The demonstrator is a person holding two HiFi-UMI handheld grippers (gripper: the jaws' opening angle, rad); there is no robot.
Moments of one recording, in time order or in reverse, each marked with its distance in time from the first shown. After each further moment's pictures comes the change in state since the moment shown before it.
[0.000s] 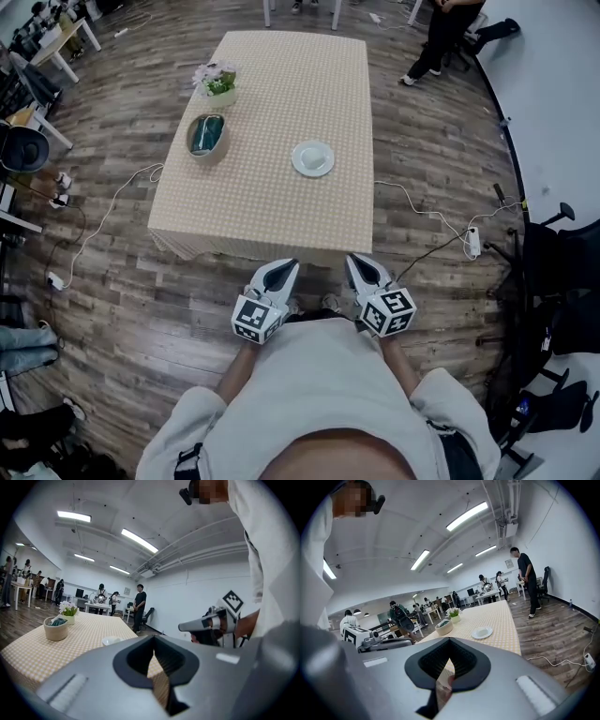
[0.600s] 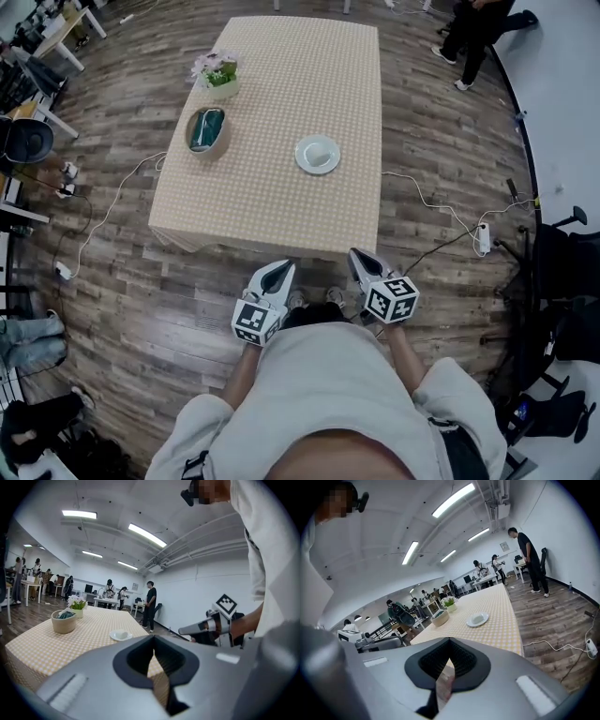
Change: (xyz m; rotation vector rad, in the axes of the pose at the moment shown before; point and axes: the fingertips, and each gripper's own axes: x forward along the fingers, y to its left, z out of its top) left arm 0.018 0.025 -0.020 -0.049 0.061 0.101; right arm 0.042 -0.051 -0.028 0.113 0.152 0.024
